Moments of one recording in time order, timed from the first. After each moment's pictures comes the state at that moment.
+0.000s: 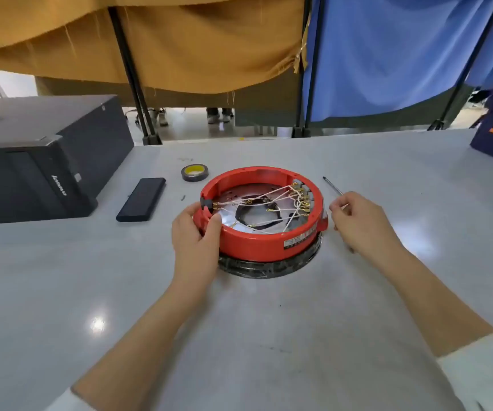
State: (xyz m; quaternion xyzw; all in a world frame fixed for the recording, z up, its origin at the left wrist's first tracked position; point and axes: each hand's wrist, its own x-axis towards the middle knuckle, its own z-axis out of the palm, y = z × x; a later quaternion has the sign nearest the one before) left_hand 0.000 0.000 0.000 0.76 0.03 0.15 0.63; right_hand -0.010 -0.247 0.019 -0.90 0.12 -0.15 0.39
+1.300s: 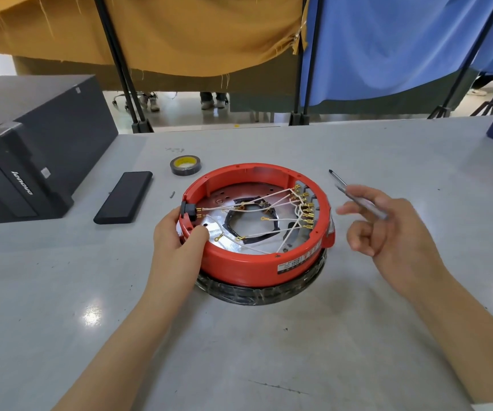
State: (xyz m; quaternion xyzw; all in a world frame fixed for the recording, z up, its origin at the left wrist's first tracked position) left_hand -0.001 0.010 0.018 0.76 0.00 0.08 0.64; right_hand -0.018 -0.254 0.017 -0.61 0.00 -0.10 0.79
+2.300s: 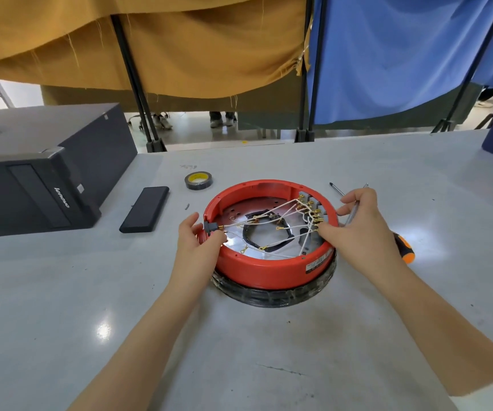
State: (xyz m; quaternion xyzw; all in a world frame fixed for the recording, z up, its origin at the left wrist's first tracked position) left_hand 0.006 0.012 0.013 0.75 0.08 0.02 0.66; right_hand -0.015 -0.223 0.025 -0.87 0.11 -0.21 0.44
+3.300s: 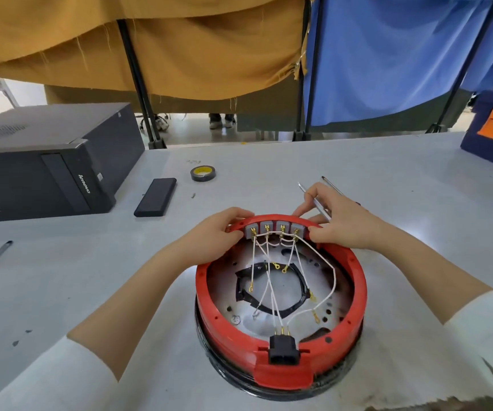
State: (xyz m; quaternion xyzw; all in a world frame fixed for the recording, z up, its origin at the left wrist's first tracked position) left_hand -0.016 0.023 0.045 0.90 -0.20 -0.10 0.38; right_hand -0.044 -0.228 0.056 -0.88 -0.13 0.03 0.45
